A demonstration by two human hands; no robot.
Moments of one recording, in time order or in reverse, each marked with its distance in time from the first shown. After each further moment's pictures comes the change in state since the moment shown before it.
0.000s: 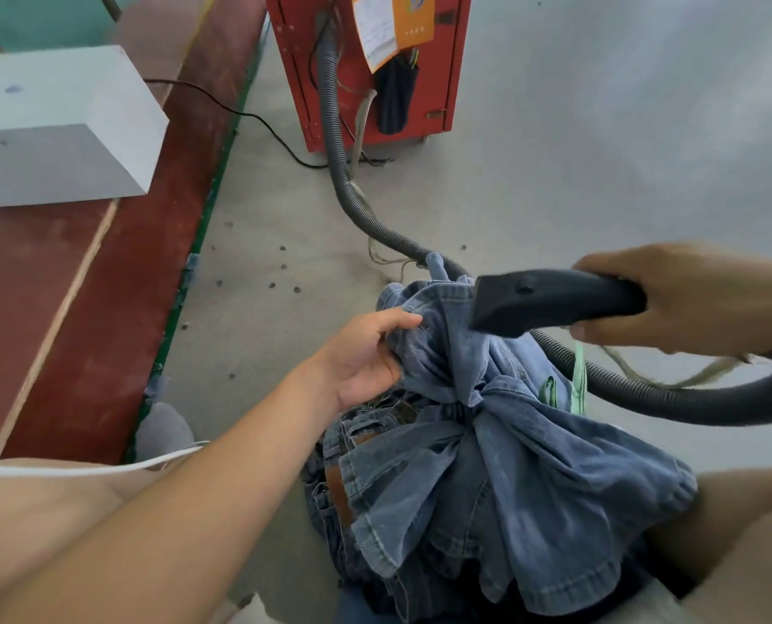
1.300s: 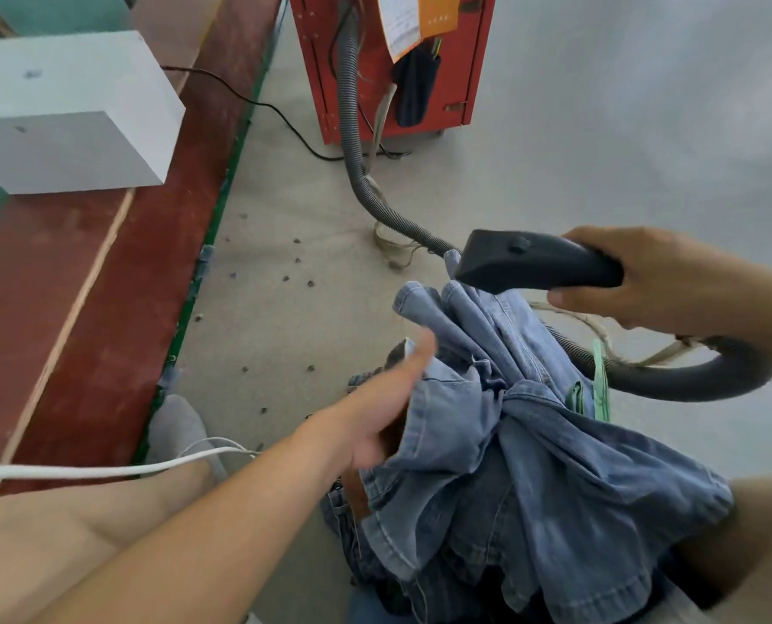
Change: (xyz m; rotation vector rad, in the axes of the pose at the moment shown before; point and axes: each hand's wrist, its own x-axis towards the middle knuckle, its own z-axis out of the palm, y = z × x) left_hand -0.030 -0.036 -0.010 0.215 0.082 -0.285; right_hand 0.046 -0.005 0.016 0.121 0.090 -0.037
